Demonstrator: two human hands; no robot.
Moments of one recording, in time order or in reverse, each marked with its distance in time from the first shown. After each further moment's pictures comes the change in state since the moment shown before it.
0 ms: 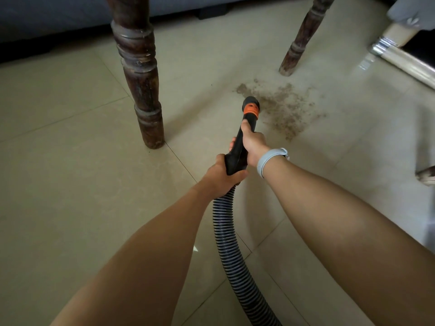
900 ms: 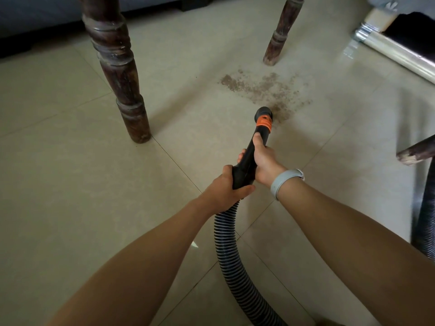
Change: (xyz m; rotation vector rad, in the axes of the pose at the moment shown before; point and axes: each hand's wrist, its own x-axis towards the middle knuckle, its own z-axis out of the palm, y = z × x) left_hand -0.036 -0.004 0.048 0.118 -0.139 0.070; right_hand -0.031 0.036 -0.066 0.226 0.063 0.064
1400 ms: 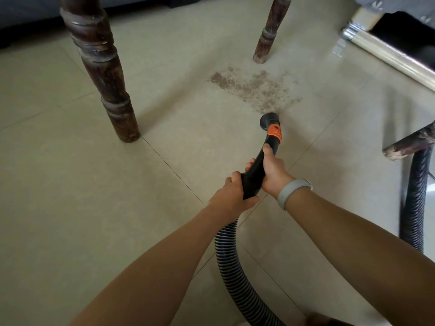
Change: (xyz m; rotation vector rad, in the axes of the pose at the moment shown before) left_hand -0.004 0.010 0.040 0.288 0.031 0.063; right_hand 0.002 0.005 -0.044 0.014 0.171 0.018
